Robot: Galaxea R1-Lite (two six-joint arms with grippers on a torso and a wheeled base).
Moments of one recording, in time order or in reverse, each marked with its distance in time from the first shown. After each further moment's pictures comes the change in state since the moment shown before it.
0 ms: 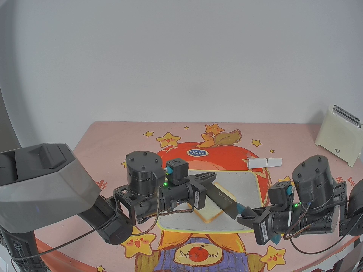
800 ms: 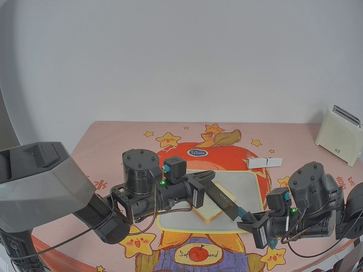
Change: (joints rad) left arm 0.007 -0.035 0.007 0.001 0.000 0.000; right arm 0.000 0.023 0.037 -0.012 0.001 0.004
